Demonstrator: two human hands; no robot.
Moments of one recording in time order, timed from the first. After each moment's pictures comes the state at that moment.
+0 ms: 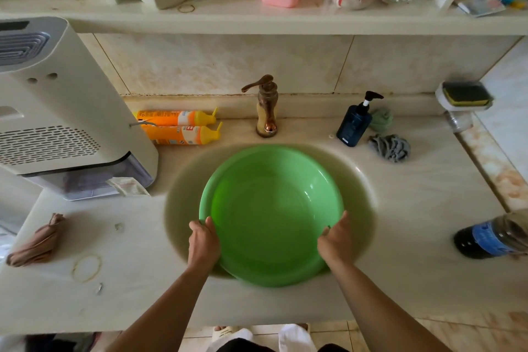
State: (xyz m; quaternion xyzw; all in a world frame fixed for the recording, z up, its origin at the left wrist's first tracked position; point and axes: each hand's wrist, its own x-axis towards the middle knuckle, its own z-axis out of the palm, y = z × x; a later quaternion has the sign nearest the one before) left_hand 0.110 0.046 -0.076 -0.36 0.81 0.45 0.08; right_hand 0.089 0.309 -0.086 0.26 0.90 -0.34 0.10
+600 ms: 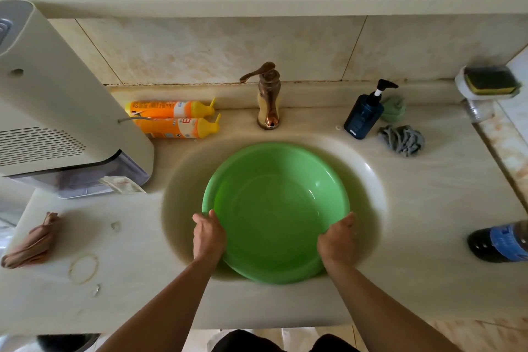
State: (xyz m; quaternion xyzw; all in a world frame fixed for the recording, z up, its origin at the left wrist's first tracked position) left_hand 0.088 0.055 -0.091 -0.39 0.81 0.43 0.09; right_hand 0.080 0.300 -0.099 0.33 0.89 -0.29 0.11
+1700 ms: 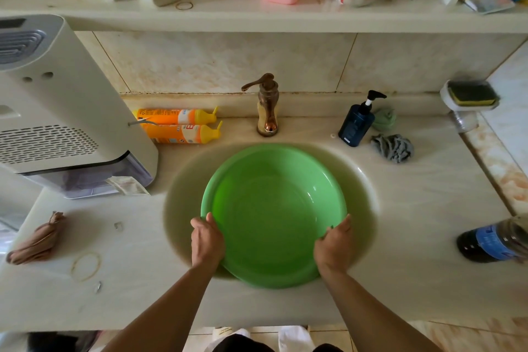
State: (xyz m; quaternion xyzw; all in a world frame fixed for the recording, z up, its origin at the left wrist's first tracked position) left_hand 0.105 0.057 -0.078 -0.37 0.81 0.45 0.03; right_hand 0.096 0.296 -0.083 0.30 0.90 -0.30 0.04
